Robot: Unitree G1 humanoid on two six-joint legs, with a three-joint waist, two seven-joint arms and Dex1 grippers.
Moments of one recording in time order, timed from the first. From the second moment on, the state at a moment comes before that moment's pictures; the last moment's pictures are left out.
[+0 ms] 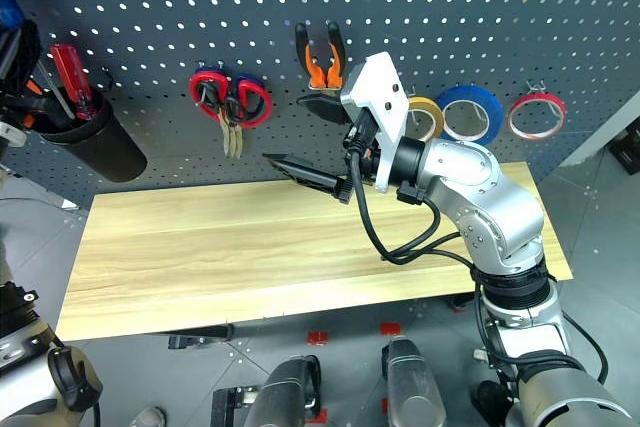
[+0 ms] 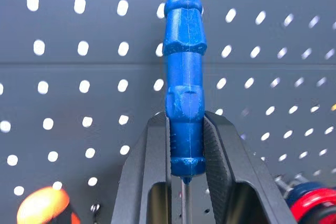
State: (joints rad) left arm -0.57 0.72 0.60 0.00 -0.61 0.37 -0.46; right arm -0.79 -0.35 0.12 -0.38 0.55 0.71 0.67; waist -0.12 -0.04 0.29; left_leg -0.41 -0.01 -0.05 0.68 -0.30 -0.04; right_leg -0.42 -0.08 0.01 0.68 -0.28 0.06
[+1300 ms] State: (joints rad) left arm 0.01 0.43 0.36 -0.35 -0.41 0.39 -0.23; right arm -0.55 -0.38 0.14 -0.39 0.44 0.60 0.62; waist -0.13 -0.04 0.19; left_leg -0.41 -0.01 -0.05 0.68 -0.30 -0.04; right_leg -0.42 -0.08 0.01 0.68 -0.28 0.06
